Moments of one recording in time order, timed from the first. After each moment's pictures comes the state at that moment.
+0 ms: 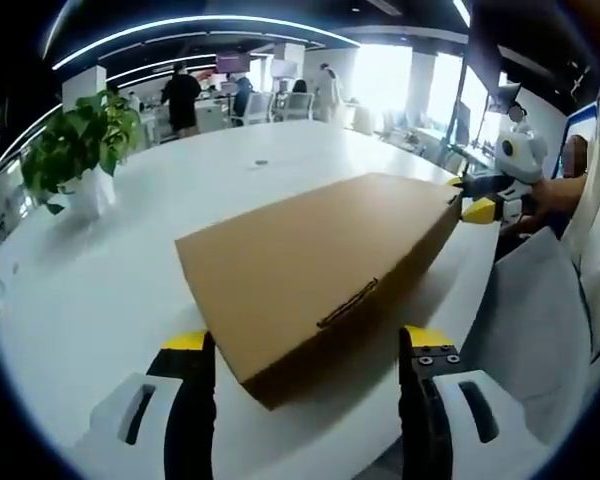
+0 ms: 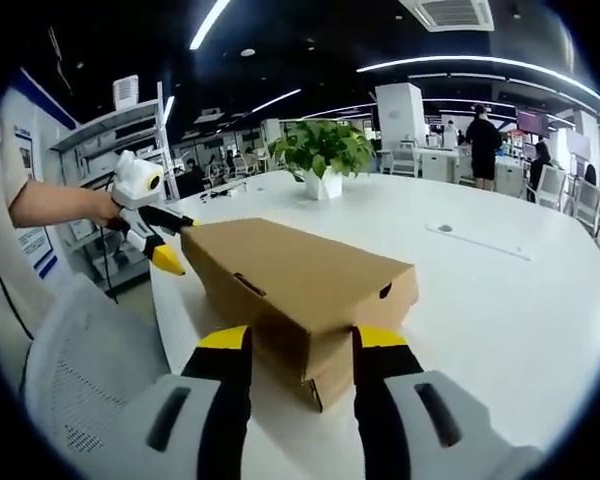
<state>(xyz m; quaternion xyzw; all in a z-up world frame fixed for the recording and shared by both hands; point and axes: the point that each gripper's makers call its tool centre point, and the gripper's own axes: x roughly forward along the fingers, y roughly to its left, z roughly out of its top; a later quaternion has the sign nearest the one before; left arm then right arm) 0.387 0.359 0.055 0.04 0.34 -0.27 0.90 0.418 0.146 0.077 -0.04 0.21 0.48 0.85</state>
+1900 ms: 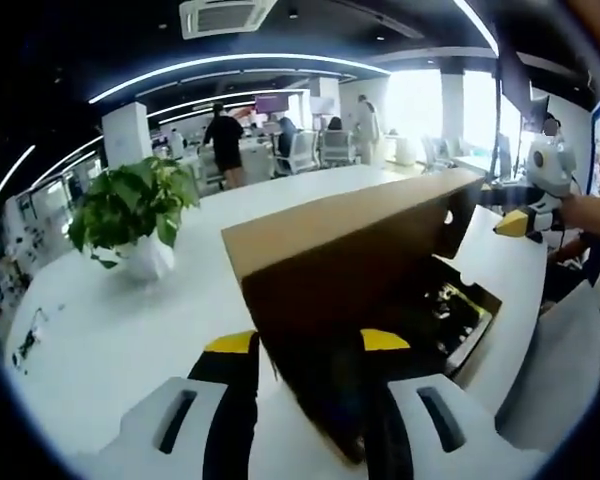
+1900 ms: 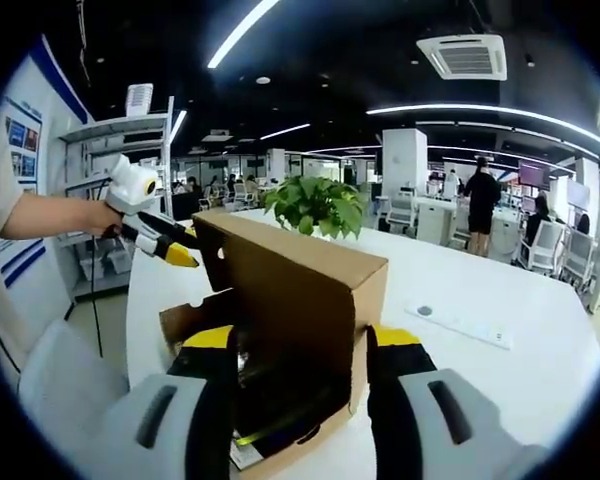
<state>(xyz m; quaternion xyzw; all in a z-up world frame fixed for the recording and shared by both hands) 0.468 0.393 0.142 0.07 0.25 -0.17 0.95 0.498 0.164 0.164 -0.06 0.11 0.48 0.87</state>
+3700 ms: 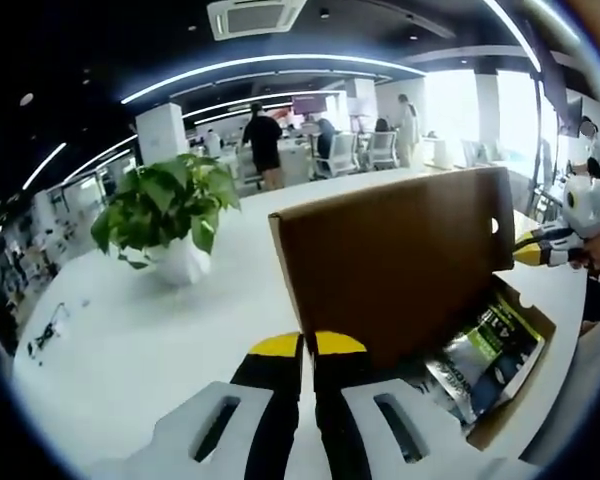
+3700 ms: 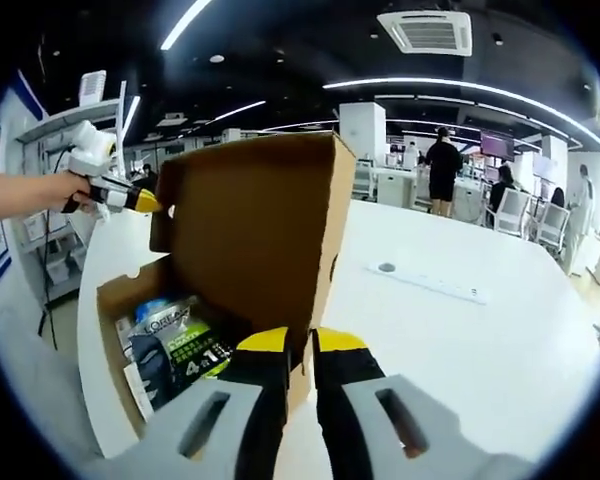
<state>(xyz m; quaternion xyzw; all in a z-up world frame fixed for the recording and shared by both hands) 0.524 0.431 0.136 0.07 0.25 -0.08 0.96 0.550 0.142 0.090 -0.07 0.17 0.39 0.90</state>
